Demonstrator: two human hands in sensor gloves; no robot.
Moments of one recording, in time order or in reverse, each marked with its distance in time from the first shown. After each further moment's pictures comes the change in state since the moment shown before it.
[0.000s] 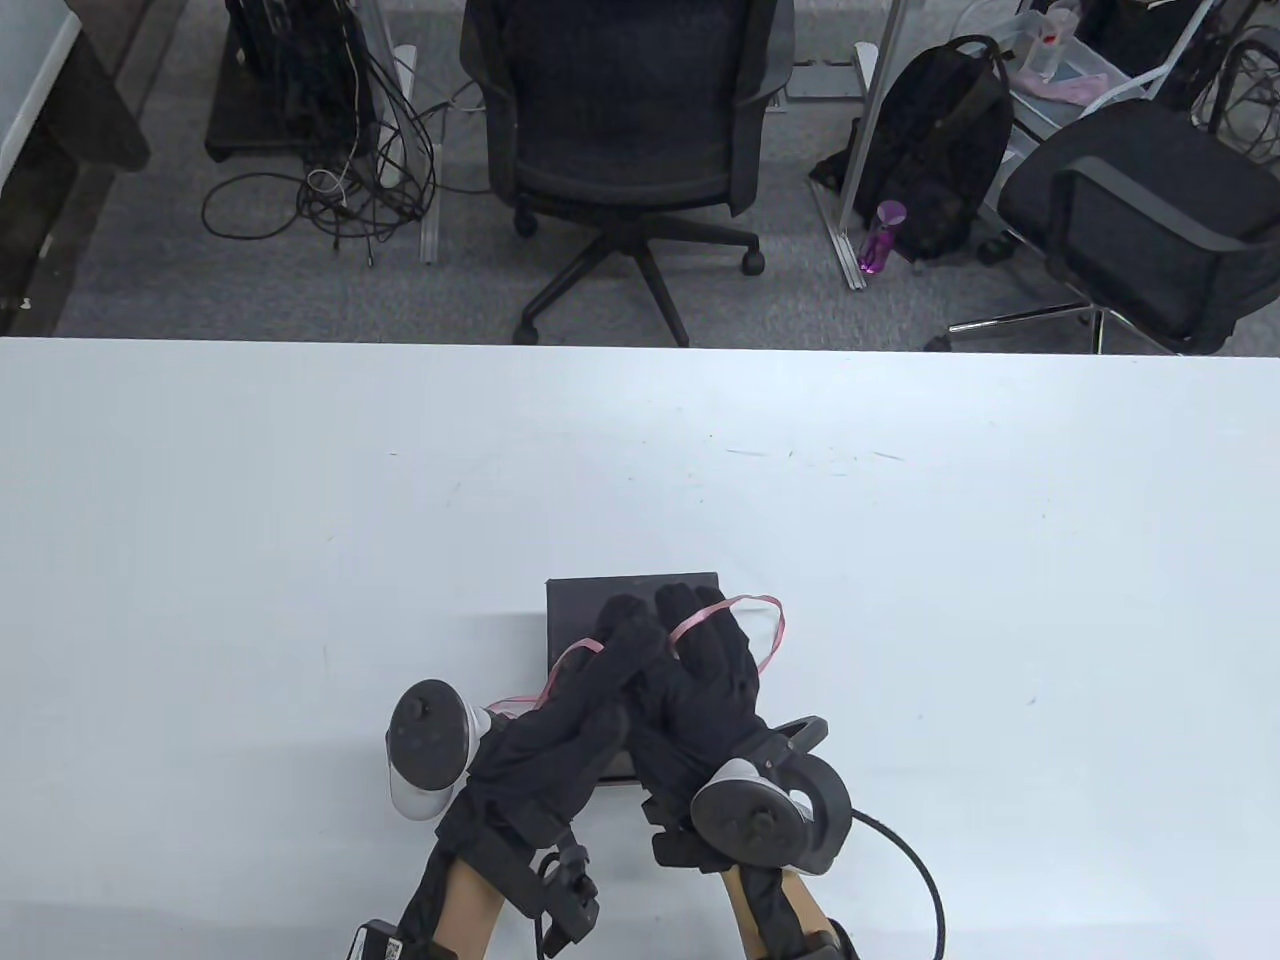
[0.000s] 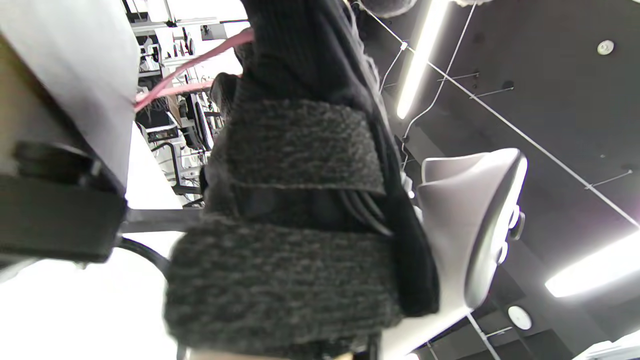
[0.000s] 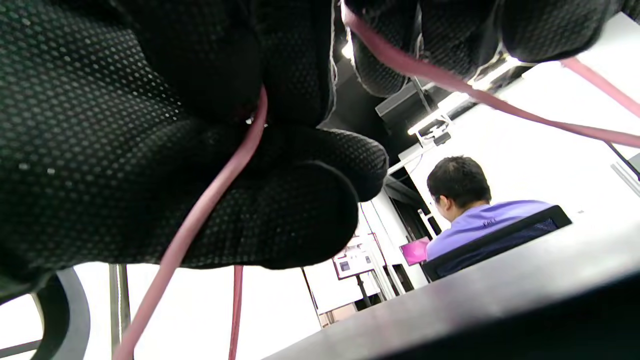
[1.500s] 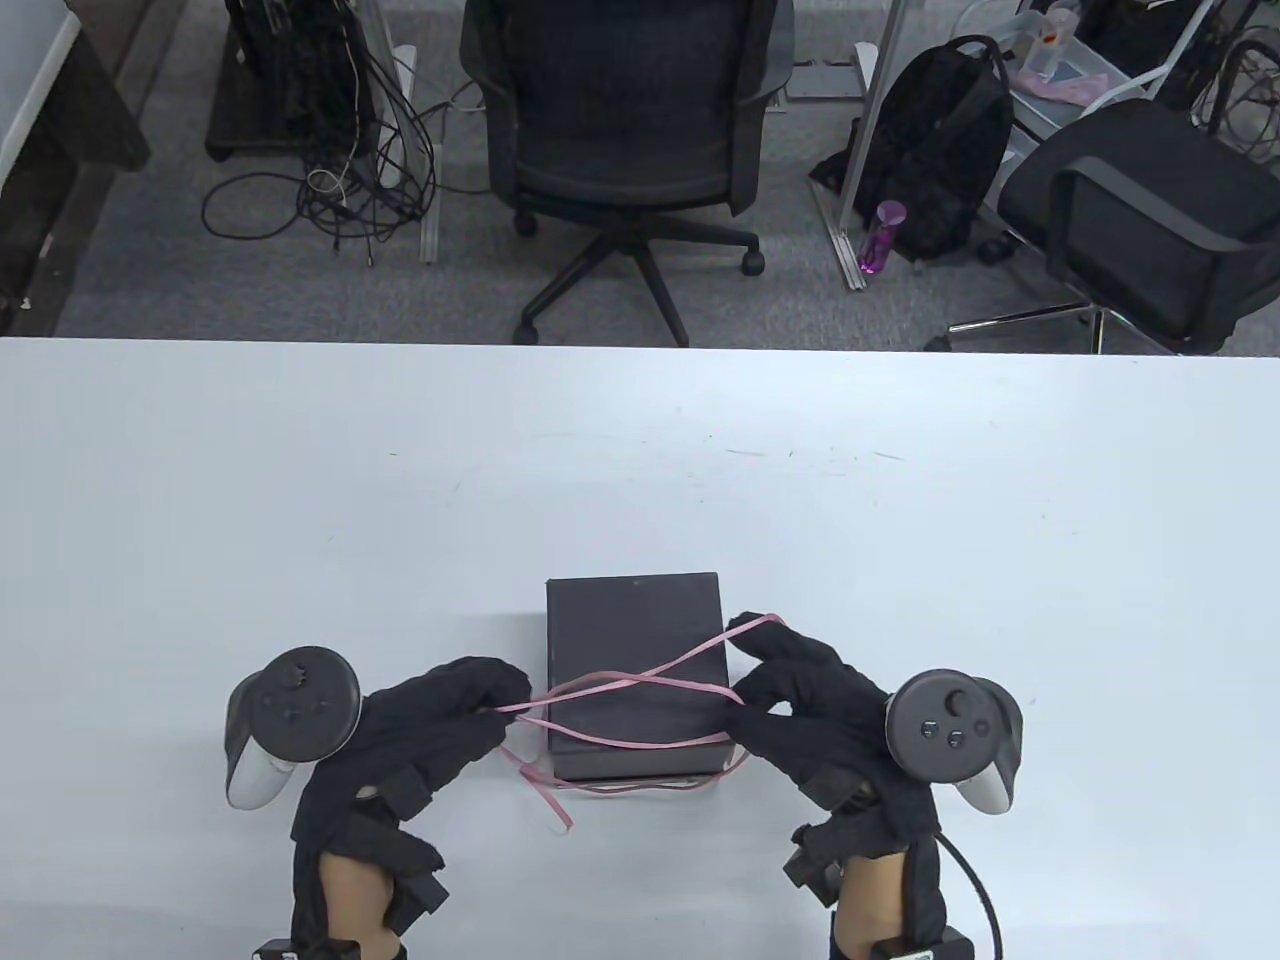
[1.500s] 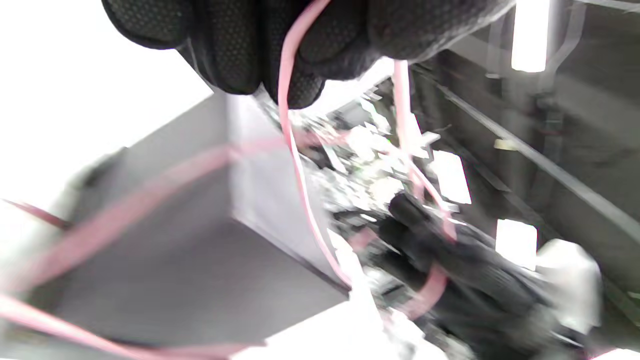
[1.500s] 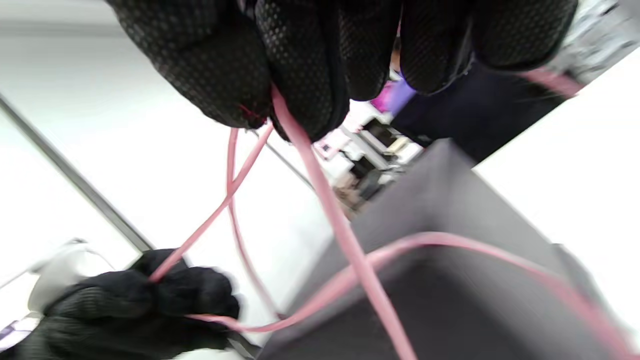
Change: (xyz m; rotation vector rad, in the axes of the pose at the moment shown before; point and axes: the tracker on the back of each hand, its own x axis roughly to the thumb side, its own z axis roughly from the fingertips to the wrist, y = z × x) left_hand 0.017 0.097 0.045 0.041 0.437 -0.441; right_hand -0.081 -0.064 -0.001 0.441 0.271 -0.313
